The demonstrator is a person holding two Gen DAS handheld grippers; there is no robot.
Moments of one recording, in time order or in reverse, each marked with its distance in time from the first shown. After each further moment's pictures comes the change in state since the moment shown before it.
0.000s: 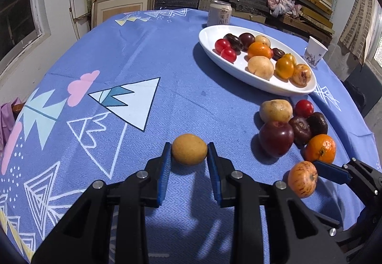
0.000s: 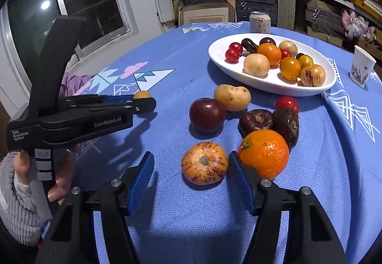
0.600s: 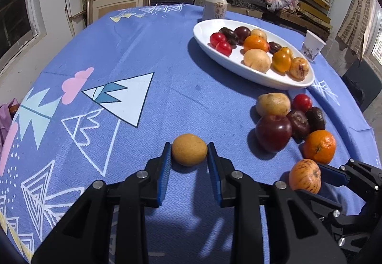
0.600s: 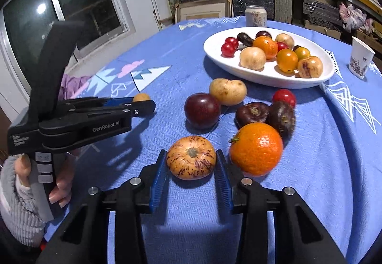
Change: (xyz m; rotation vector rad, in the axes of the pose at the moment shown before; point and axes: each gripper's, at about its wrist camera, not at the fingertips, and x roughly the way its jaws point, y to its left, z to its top) left arm 0.002 -0.004 0.000 0.009 0.015 -0.023; right arm -0.004 -0.013 -0.002 0.047 0.008 0.020
